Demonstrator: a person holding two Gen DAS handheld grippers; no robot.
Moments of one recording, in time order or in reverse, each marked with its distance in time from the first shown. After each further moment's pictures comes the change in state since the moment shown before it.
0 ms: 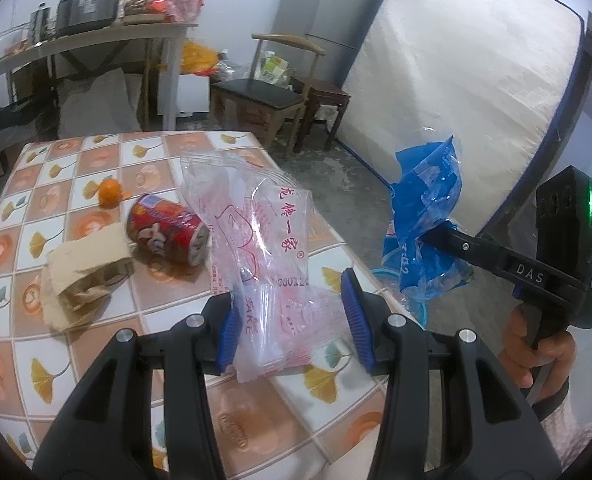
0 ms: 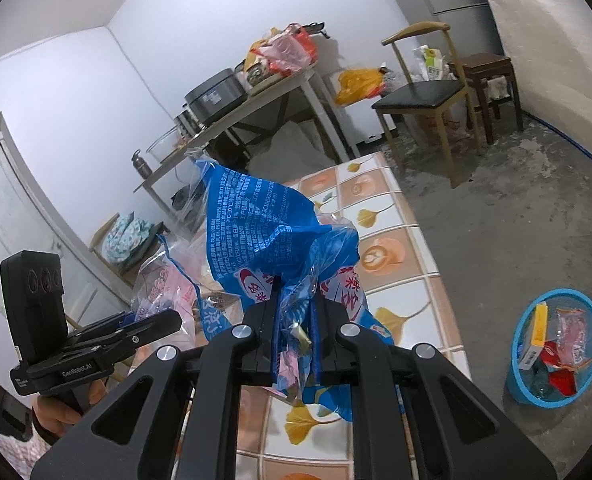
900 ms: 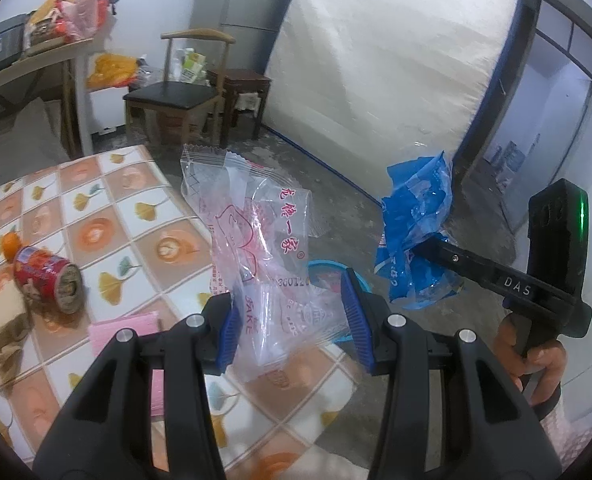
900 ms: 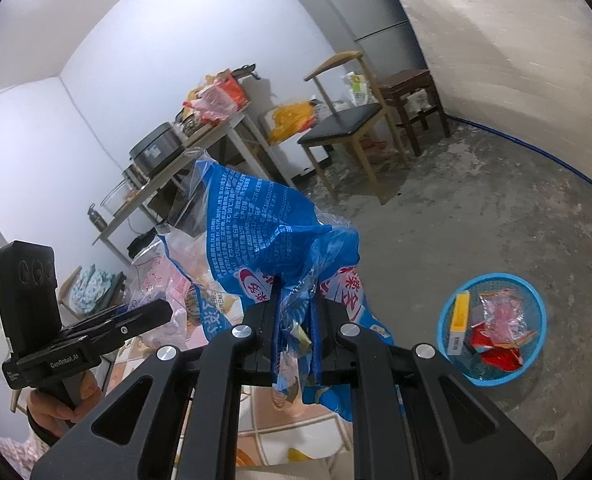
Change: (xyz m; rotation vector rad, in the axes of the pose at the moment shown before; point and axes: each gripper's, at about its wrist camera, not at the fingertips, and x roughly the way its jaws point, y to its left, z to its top) left arm 0.056 -0.114 0.015 0.175 0.057 -0.178; right arm -0.099 -0.089 -0.018 0.142 -0.145 -0.168
